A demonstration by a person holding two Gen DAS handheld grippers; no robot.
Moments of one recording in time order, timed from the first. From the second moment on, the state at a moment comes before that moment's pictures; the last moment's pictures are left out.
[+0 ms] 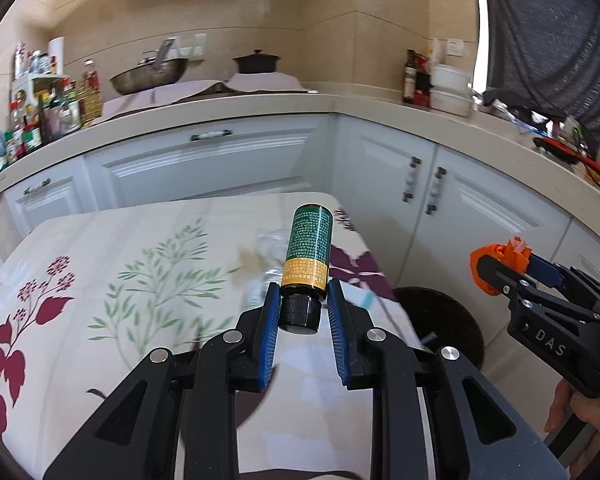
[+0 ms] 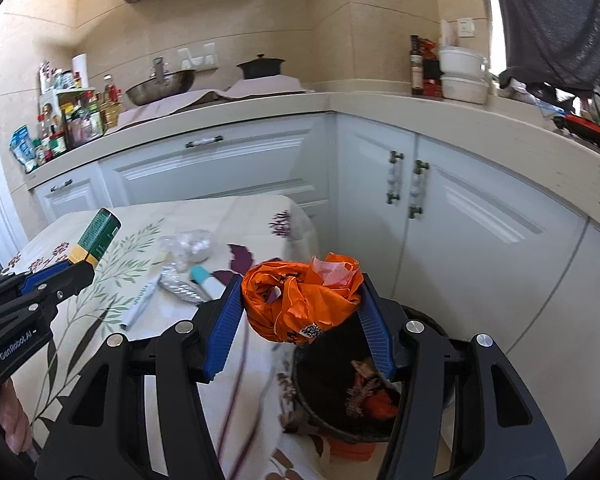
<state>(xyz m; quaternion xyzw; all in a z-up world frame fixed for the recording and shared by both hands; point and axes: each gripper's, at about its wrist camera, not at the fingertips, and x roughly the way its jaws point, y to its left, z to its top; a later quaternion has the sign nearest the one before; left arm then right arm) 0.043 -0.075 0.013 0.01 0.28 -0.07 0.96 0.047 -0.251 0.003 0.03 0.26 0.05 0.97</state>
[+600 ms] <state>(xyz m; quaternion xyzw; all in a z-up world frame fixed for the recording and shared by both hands) 0.050 -0.162 -0.006 0.05 0.30 -0.13 0.94 0.039 -0.327 -0.013 0.05 0.26 -0.01 0.96</state>
